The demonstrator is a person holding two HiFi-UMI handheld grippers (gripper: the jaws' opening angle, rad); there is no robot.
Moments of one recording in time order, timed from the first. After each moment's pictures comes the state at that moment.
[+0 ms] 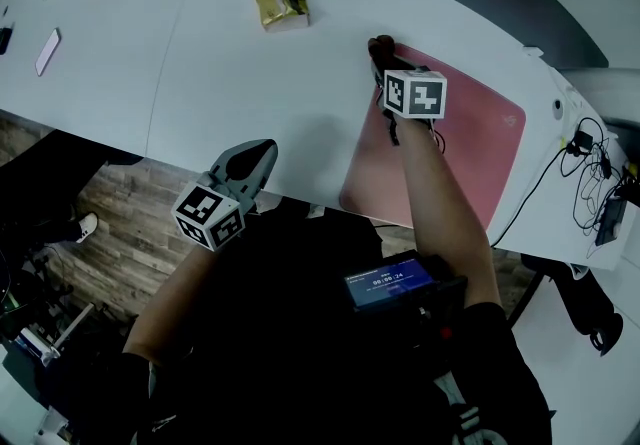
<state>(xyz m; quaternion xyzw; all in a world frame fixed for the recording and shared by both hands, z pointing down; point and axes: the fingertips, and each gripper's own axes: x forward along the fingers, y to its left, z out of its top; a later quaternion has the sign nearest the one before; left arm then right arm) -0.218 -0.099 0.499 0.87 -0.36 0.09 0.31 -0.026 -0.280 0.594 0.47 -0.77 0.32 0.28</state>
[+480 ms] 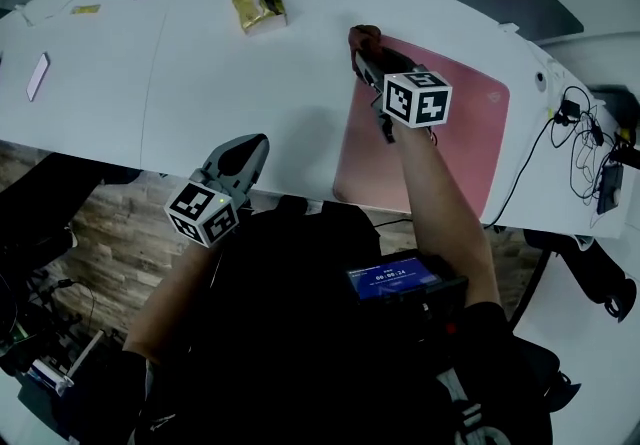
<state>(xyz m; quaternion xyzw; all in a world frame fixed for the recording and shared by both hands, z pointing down) -0.216 -0.099 0.488 0.89 -0.34 0.08 0.29 -0.032 -0.260 0.531 0.46 -0.83 0.28 0.16</state>
